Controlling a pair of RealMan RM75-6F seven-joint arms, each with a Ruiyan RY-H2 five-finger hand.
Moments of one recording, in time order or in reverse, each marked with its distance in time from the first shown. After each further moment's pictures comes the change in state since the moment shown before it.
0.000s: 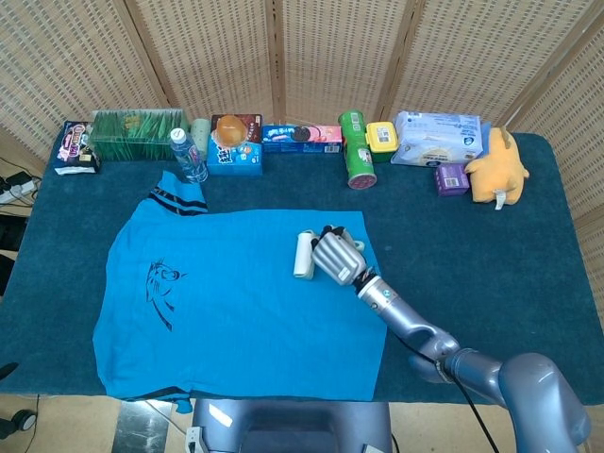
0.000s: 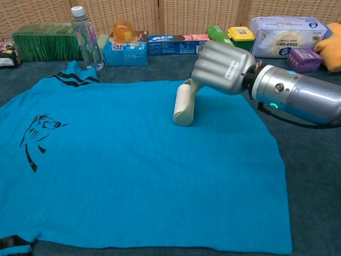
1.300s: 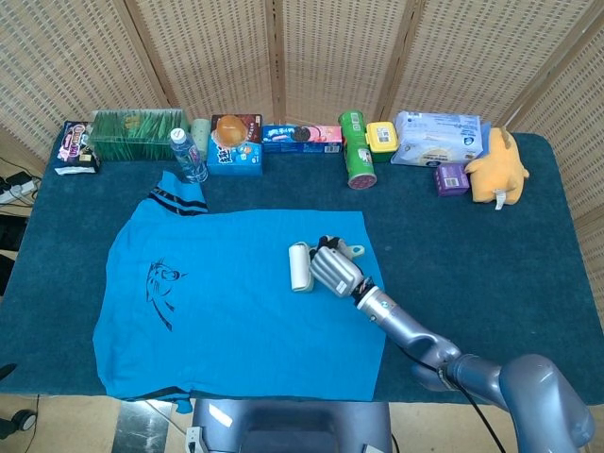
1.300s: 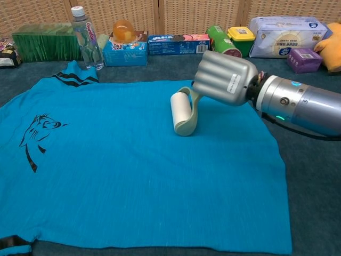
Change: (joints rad) left arm 0.004 0.002 0.004 0.006 0.018 0.008 -0.015; right arm -0.019 0.021 -0.072 -0.025 -0.020 0.042 -0.122
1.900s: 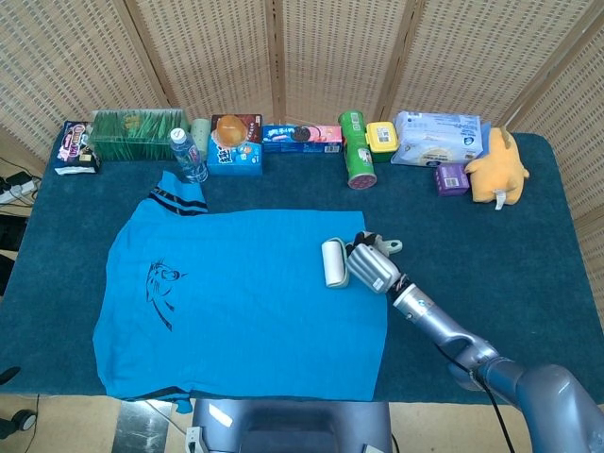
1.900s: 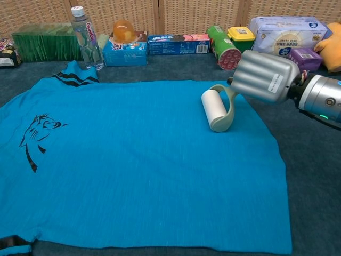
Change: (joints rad) left arm 0.008 -0.003 0.009 -0.007 0.022 0.013 0.015; right arm -0.087 0.037 -0.081 0.168 -0.078 0.090 0.119
